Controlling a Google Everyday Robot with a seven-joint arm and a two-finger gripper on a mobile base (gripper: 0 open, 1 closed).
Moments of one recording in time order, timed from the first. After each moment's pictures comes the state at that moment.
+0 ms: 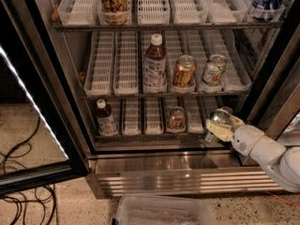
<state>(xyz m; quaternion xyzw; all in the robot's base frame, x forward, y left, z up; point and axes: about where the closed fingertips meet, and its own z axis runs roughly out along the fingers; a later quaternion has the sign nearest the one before) 0.593 -0.258 0.694 -0.18 0.72 0.24 0.63</state>
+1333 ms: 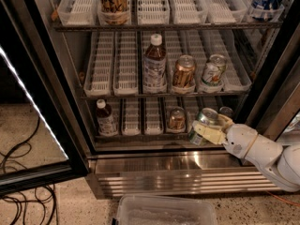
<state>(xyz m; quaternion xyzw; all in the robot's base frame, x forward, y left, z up) 0.551 -0.192 0.742 -0.23 0.68 0.33 0.62</state>
